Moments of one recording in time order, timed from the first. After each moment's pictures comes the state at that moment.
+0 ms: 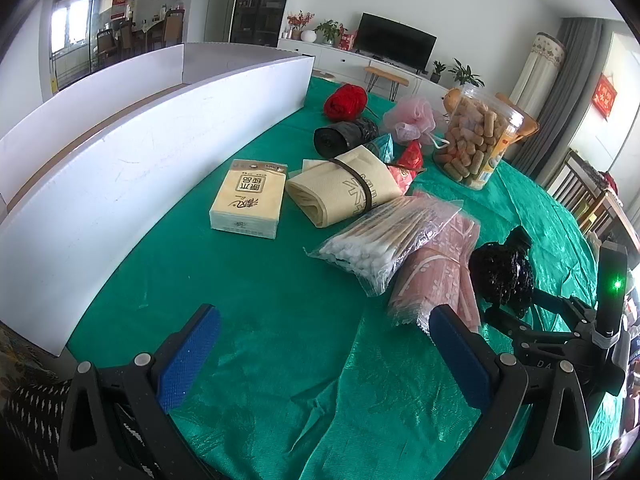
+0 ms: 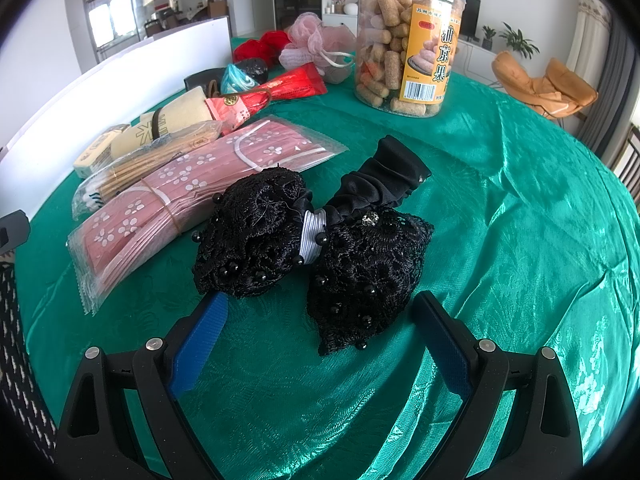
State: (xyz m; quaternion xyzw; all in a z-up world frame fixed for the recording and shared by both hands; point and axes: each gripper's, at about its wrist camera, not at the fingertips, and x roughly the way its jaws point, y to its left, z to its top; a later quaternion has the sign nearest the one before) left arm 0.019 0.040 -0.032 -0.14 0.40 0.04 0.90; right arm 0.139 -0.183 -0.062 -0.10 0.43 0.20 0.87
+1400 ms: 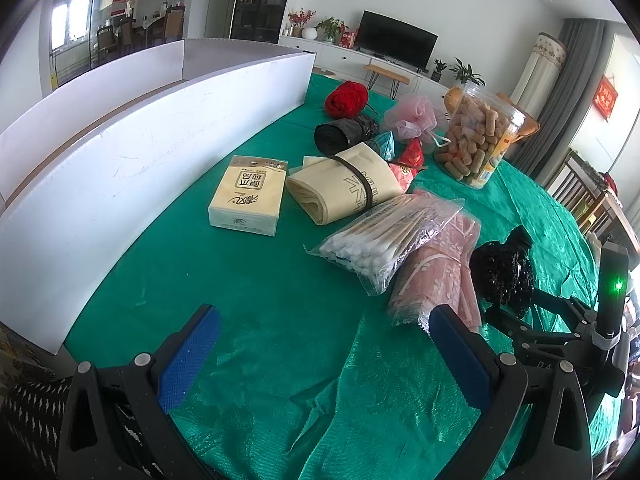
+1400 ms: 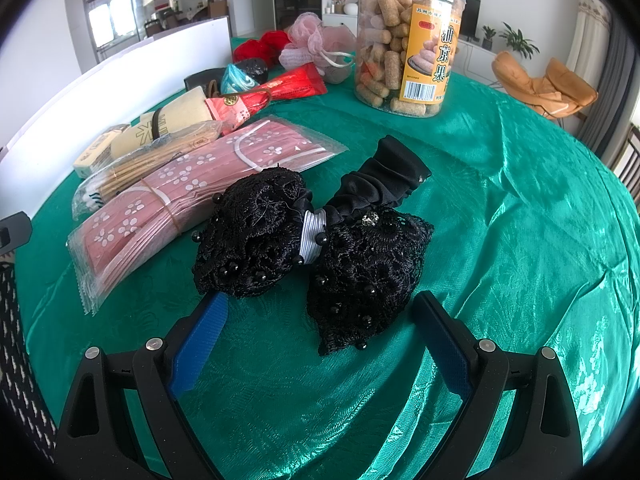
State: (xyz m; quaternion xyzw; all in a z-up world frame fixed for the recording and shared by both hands) left arm 0.020 0.042 -0.033 -0.15 0.40 0.04 0.90; right arm 0.139 -0.183 -0.062 -0.10 0.43 0.20 0.87
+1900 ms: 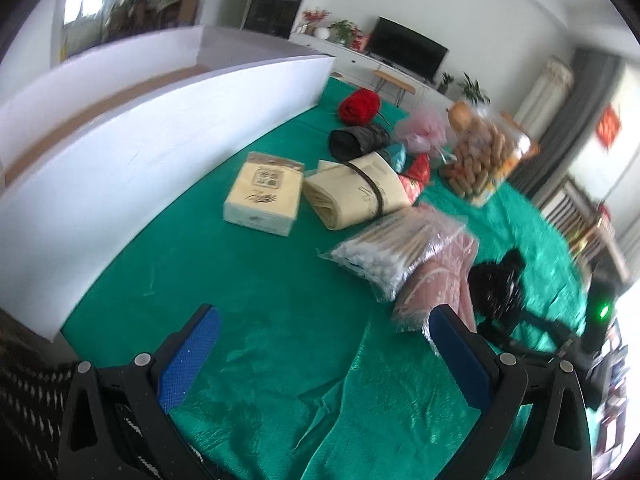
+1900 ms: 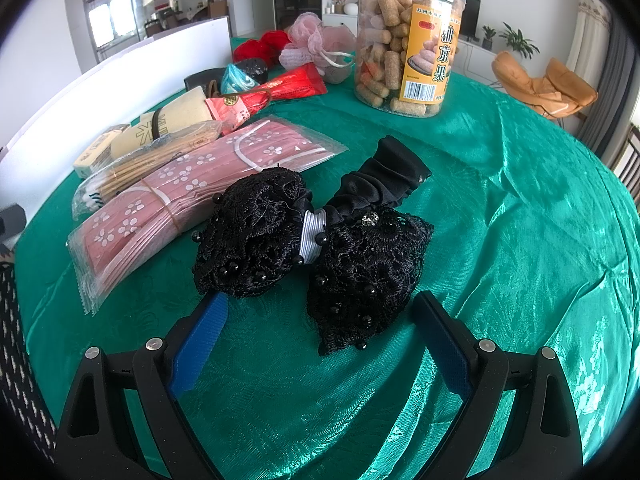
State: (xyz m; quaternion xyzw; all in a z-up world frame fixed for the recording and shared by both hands) left arm 0.013 0.071 -0.035 -0.22 0.40 0.04 0.89; right arm 0.139 -0.183 -0.062 -0.10 0.43 0.20 0.87
